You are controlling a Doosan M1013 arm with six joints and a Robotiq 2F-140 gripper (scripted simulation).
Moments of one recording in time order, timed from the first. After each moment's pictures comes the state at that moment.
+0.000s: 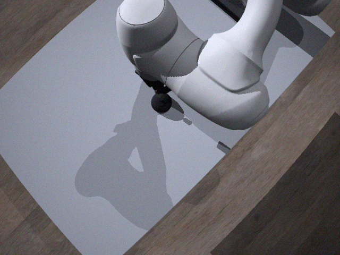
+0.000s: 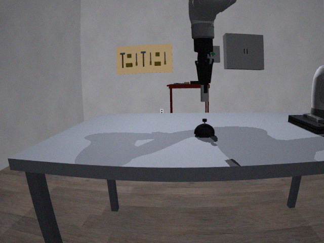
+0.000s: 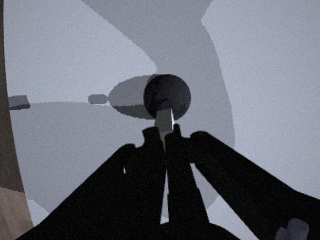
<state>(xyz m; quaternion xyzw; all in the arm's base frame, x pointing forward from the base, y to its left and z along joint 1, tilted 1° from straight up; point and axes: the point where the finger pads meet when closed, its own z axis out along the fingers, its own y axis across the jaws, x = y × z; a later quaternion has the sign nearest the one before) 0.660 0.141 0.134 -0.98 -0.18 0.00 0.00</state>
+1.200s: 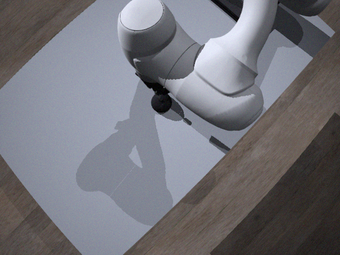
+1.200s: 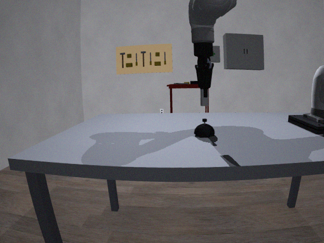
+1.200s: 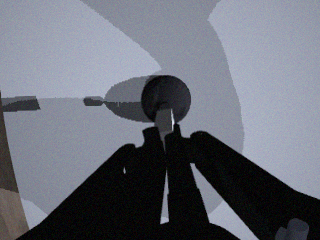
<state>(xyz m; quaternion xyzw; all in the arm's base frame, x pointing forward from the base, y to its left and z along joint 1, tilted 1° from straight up) 0.660 0.139 0.117 -0.98 -0.18 0.00 0.00</state>
